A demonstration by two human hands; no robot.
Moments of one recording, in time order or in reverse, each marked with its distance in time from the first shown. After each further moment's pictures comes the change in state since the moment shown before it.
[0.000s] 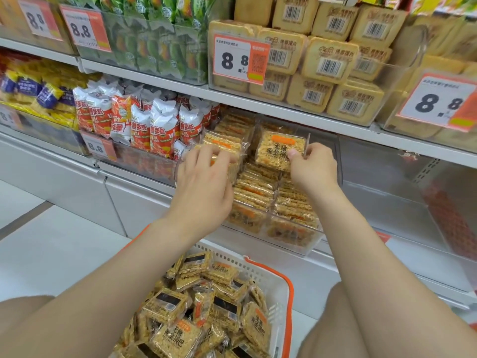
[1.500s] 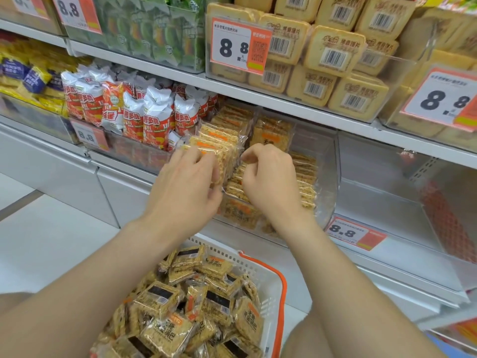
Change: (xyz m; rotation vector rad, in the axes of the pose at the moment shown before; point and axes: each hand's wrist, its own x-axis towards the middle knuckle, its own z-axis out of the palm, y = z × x) left_hand -0.010 -0.009 -0.012 0.073 0.005 0.039; right_hand -0.047 -0.009 0.041 -0.239 -0.028 -0.655
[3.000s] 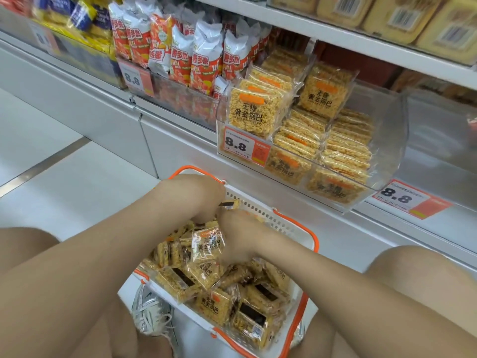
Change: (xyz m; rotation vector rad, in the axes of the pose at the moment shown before) left_hand -0.056 -0.036 0.008 0.505 -1.204 0.017; right_hand -0.136 -0.057 0.099 -0.138 -1.150 -0.203
